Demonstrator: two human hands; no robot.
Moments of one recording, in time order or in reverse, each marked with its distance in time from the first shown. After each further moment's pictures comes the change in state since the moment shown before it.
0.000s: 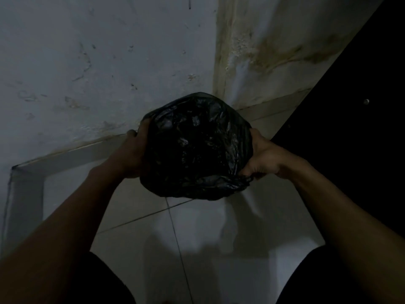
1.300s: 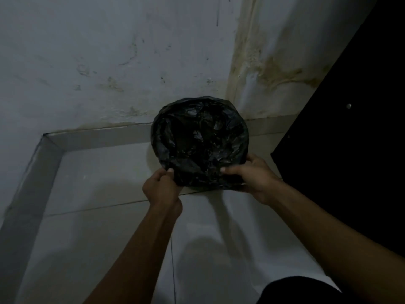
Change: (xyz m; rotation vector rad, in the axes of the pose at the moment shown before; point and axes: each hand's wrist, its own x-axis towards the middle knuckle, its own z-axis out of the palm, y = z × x) left_hand -0.104 0.076 0.122 -1.632 0.773 -0.709; right_hand -0.049 0.034 0.064 0.390 0.191 0.003
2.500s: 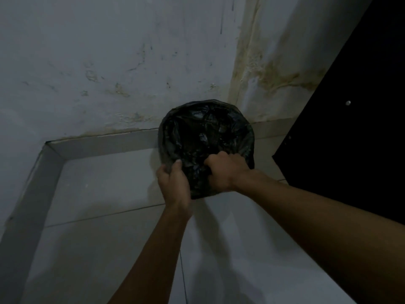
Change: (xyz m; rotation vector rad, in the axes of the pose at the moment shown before) left_hand 0.002 0.003 -0.005 0.173 -0.114 0.108; right_hand -0.010 -0.020 0.071 -1.505 -0.030 -0.537
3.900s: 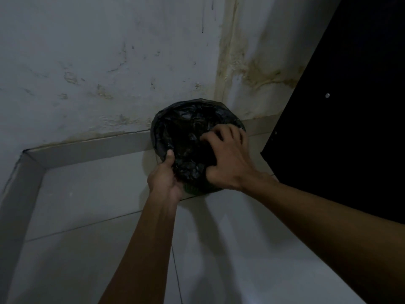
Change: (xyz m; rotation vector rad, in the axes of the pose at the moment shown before) left_hand 0.032 -0.001 0.010 -0.421 -0.283 -0.301; right_hand -0.025 0.019 0.002 0.202 0.517 0.026
